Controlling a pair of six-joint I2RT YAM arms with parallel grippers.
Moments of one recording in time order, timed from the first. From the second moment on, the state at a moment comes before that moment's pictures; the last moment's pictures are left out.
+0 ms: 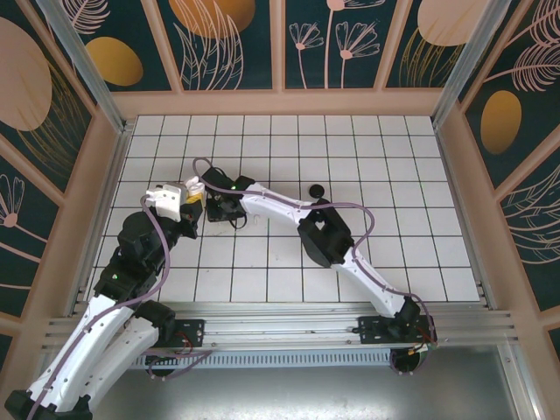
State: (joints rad) left arm -0.44 0.56 0.61 -0.22 -0.06 -0.08; right arm 0.99 2.57 2.27 -0.77 -0.02 0.70
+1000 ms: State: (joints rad) left arm -0.44 0.62 0.60 -0.22 -0.03 -0.11; right arm 1.01 2.46 2.17 -0.84 0.10 0.59
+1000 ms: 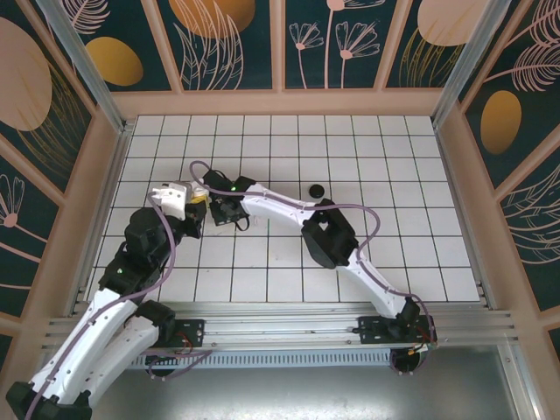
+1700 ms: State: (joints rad) left arm -0.44 0.82 0.60 -0.05 0.21 -0.22; right arm 0.84 1.91 1.52 -0.56 0.09 0.55
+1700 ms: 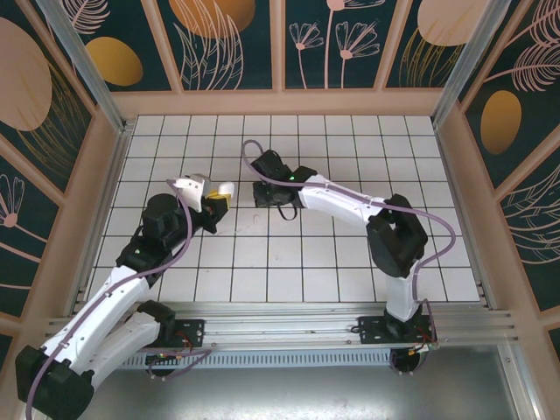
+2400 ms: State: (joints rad) left arm -0.44 0.98 0.62 0.08 0.49 -0.20; right arm 0.69 1.45 1.15 -0.25 -0.30 0.36
